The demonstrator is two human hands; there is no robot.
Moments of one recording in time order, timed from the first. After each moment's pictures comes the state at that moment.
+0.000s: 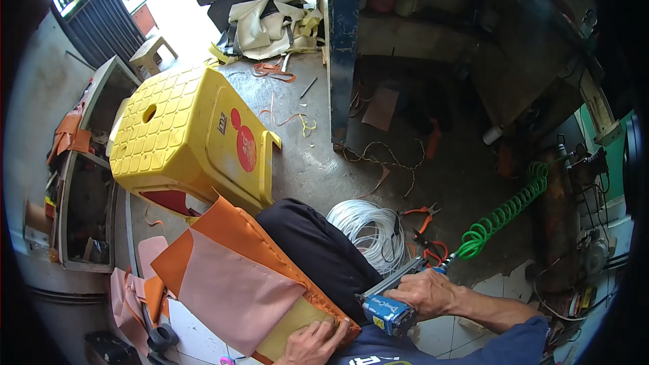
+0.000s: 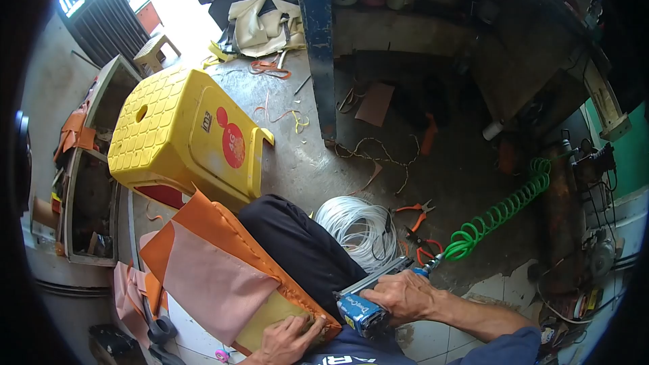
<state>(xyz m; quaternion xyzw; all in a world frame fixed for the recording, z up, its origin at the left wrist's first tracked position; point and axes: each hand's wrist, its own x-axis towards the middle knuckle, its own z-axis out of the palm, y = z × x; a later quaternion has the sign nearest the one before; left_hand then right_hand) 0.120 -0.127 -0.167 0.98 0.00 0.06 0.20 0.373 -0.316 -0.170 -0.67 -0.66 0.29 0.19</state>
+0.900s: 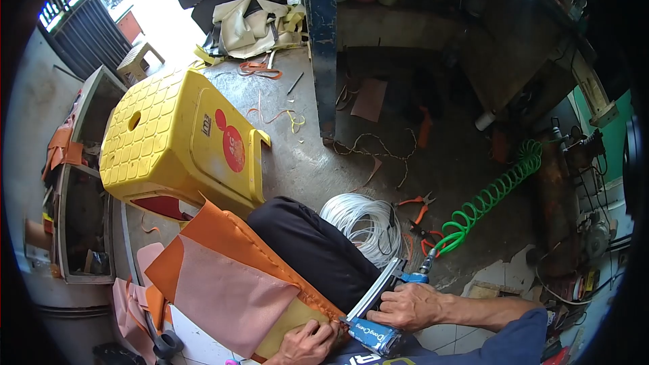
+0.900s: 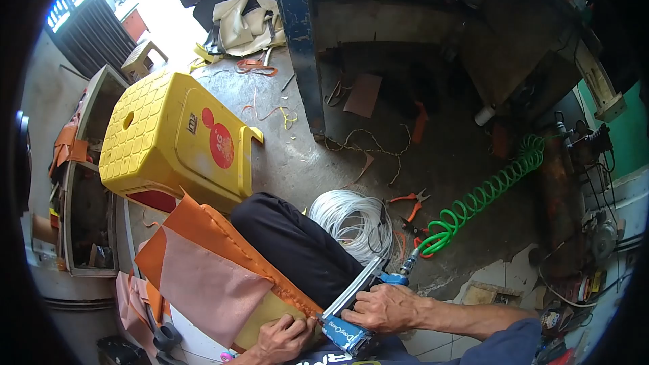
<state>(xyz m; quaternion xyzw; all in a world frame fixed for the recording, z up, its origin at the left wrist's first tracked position) 0.119 -0.115 -0.181 0.97 -0.09 0.11 0.20 0.337 -0.312 -0.176 -0.61 -0.75 0.18 0.20</state>
